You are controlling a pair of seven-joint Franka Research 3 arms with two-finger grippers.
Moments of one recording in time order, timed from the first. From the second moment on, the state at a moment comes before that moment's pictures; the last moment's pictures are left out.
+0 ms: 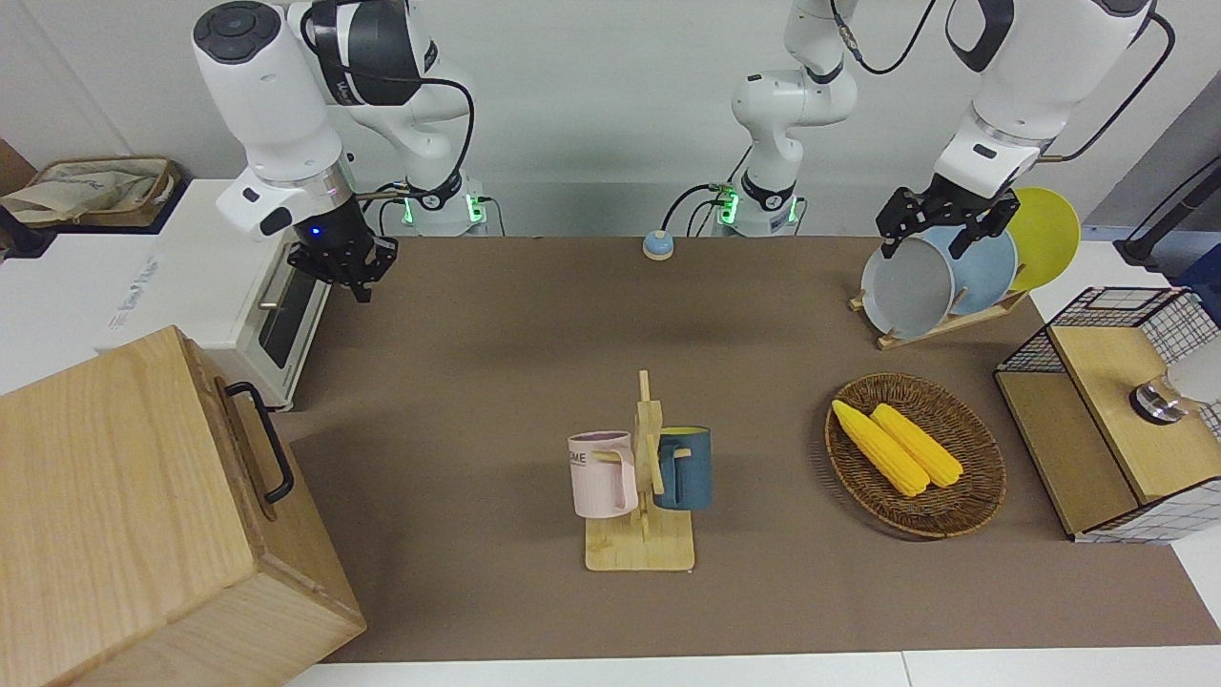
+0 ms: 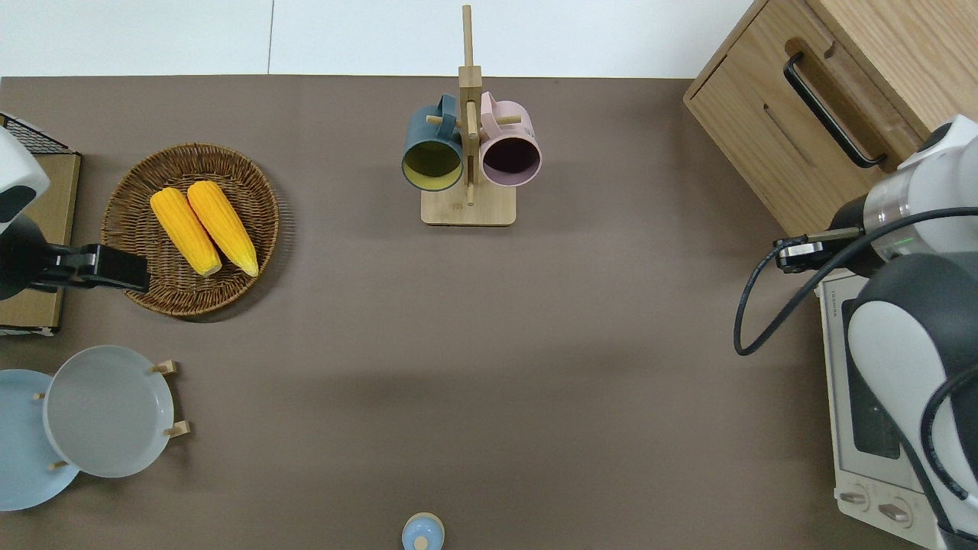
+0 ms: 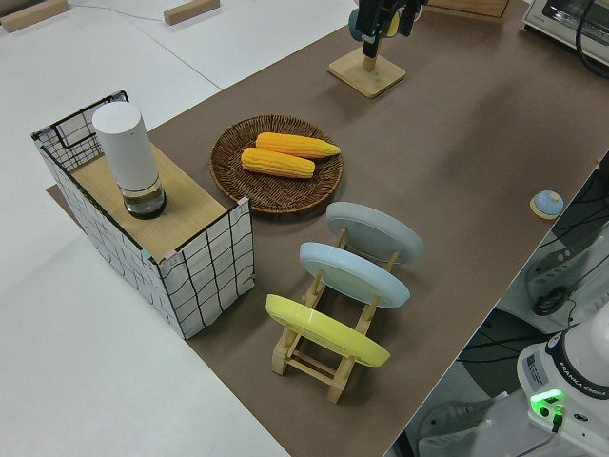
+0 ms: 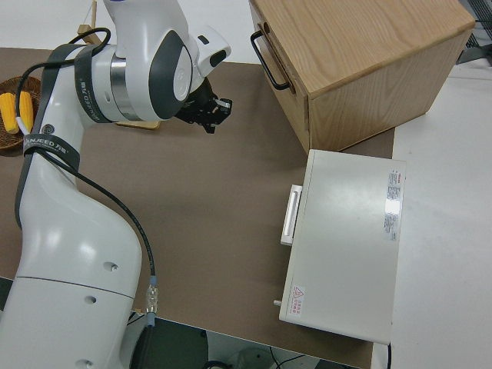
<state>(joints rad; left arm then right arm) 0.03 0.04 -0.06 -1.51 0.00 1.52 0.02 0.18 0.06 -0.11 -1.62 -0.01 1.67 0.02</state>
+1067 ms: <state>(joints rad) 0.03 0.04 -0.06 -1.51 0.00 1.52 0.02 0.17 0.05 -0.12 -1.60 -0.01 1.67 0.01</state>
